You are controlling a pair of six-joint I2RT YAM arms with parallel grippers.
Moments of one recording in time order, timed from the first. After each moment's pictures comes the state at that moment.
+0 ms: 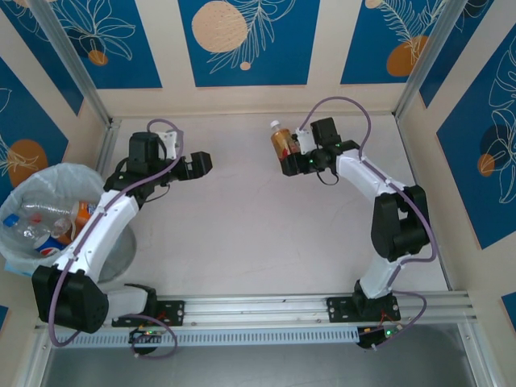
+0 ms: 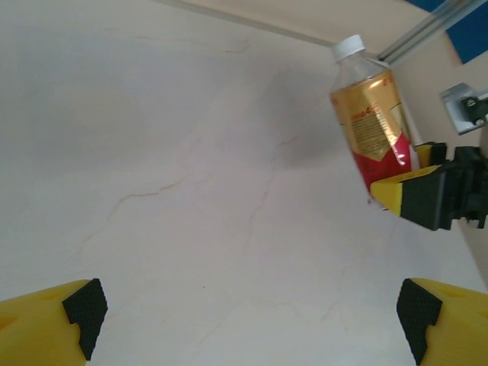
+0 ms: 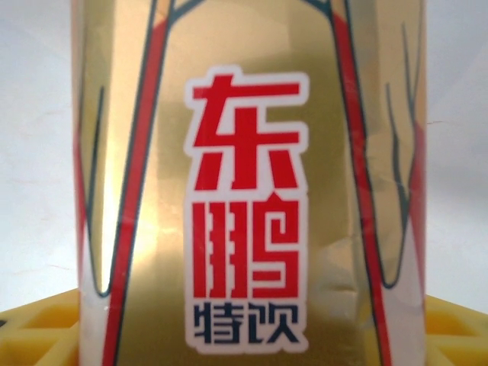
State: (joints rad) left arm -0.23 1.25 1.08 -0.44 0.43 -0.40; right arm 0.30 1.72 1.32 -0.54 -0.35 0.05
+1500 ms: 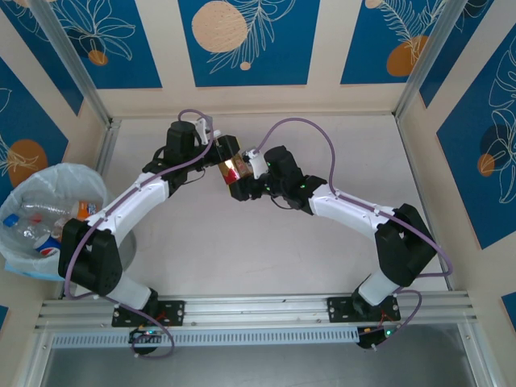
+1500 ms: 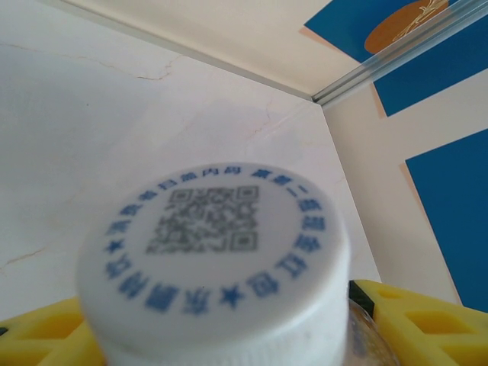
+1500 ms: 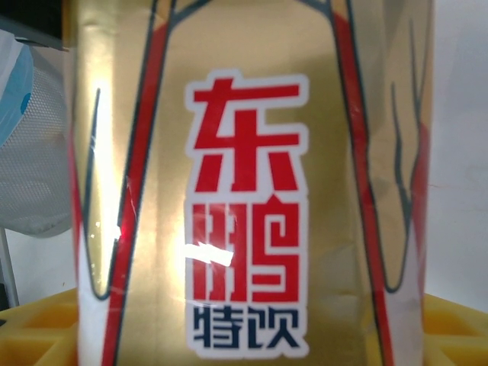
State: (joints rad) left arm -0.41 1.51 1.18 -0.10 0.36 -0.68; right arm 0.72 1.58 1.10 -0.07 -0.30 0.26
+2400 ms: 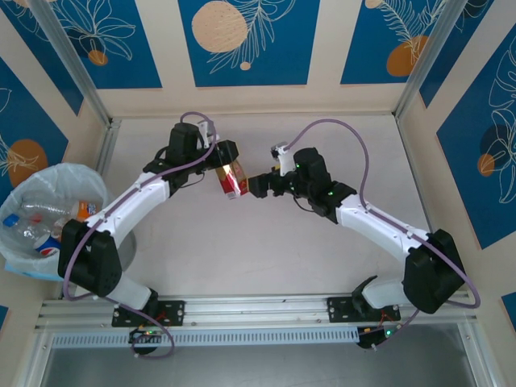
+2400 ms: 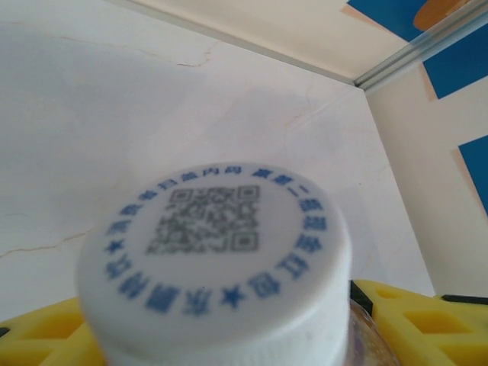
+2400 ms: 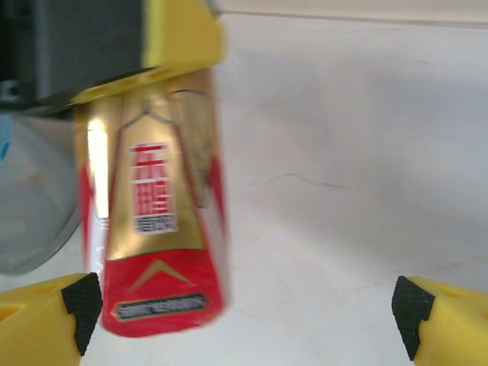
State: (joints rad) left arm -0.42 1.50 1.19 -0.22 0.26 -0.60; right arm 0.60 1.34 0.94 -0.07 -0.22 0.30
